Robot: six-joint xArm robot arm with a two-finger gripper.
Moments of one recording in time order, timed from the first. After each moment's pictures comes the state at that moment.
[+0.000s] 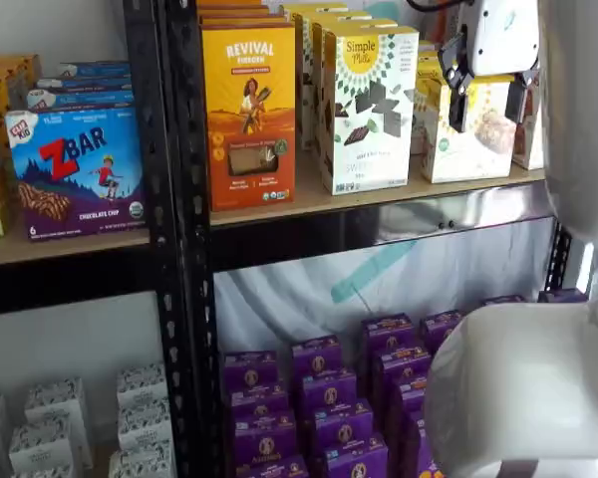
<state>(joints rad) -0.30 -0.66 -1.18 0.01 1.77 -0.29</state>
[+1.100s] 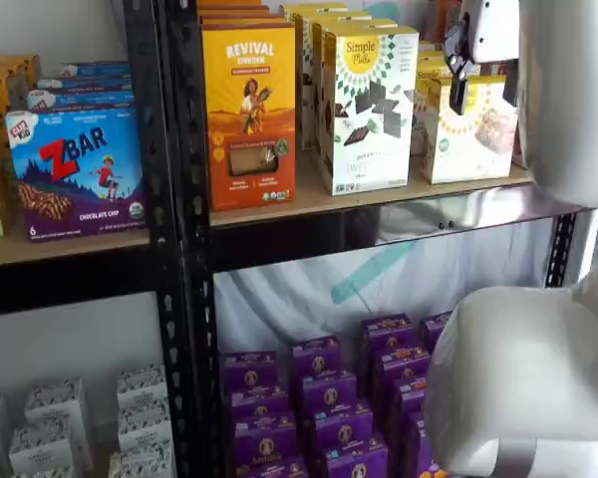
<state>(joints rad) -0.36 -0.58 -1.24 0.03 1.65 -0.34</state>
